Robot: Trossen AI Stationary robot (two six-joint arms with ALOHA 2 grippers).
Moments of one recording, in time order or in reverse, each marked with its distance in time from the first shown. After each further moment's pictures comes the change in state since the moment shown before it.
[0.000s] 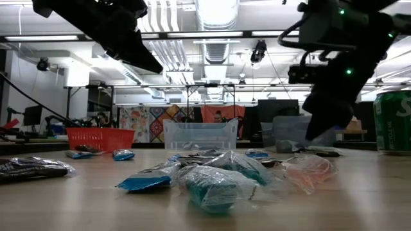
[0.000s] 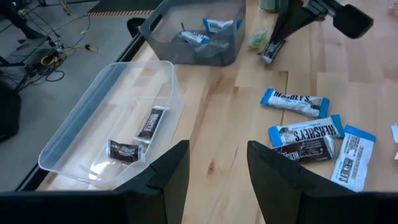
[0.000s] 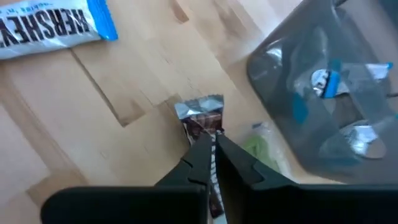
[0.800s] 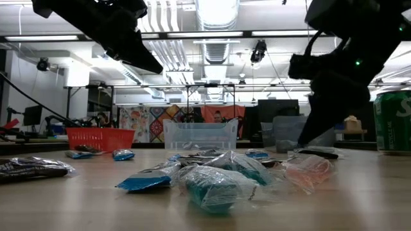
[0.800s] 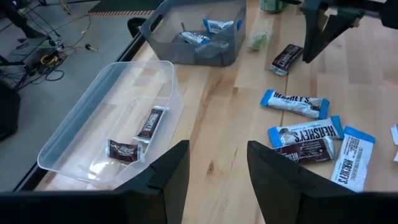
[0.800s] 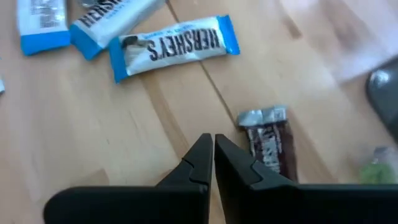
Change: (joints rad) left arm 0.000 0.000 -0.003 0.007 0.000 -0.008; right arm 0.035 -0.060 -0.083 0.323 -0.187 -0.134
